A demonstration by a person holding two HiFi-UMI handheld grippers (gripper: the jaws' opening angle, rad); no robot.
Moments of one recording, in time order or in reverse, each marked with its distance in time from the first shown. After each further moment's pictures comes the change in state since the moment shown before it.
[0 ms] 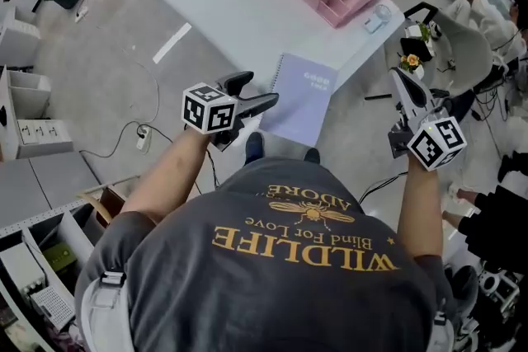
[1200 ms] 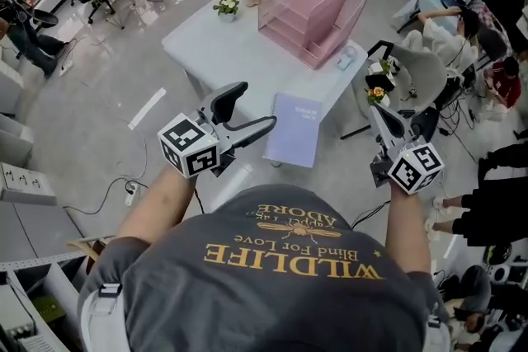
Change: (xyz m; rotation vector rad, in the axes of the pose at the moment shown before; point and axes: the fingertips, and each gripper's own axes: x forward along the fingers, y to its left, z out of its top) left arm -0.161 -0.119 0.111 0.338 -0.425 -0.214; right arm -0.058 0.126 0.040 -0.098 -0.082 -0.109
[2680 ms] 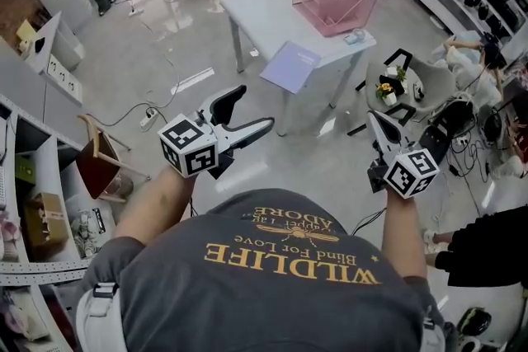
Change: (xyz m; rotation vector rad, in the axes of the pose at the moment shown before) left arm -0.043 -0.400 -0.078 0.047 -0.058 0.370; right arm -0.325 0.036 -0.059 -0.029 -0.009 0.329
